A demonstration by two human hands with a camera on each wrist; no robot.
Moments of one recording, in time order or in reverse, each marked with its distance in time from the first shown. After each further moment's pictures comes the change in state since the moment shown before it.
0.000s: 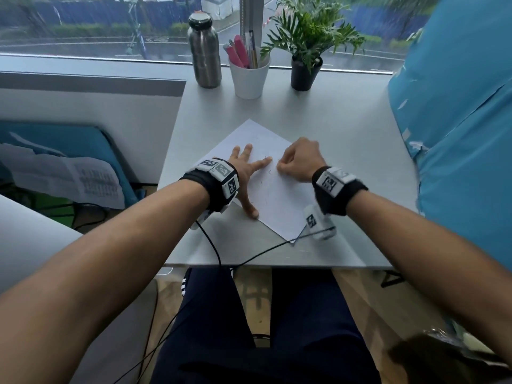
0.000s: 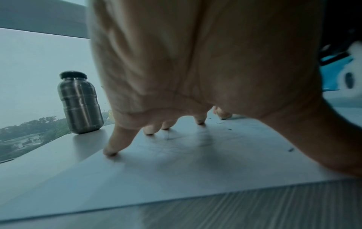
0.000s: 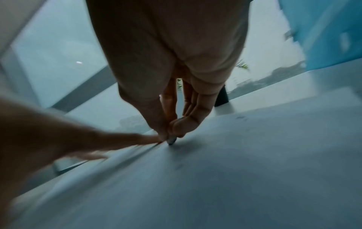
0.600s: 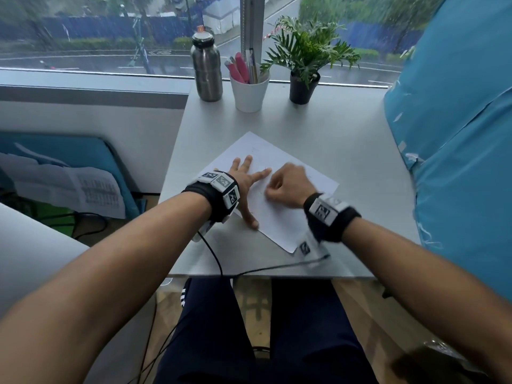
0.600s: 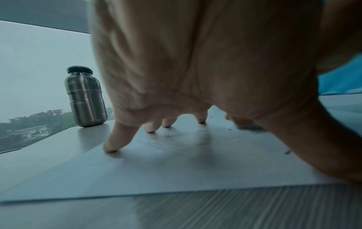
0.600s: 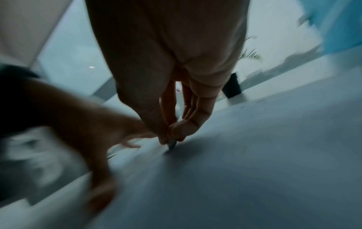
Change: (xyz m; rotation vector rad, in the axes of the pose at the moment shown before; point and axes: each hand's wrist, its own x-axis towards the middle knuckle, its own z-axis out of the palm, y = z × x) left_hand -0.001 -0.002 0.001 -0.039 0.002 -0.003; right_hand -0.020 -0.010 0.018 -0.031 -0.099 -0.053
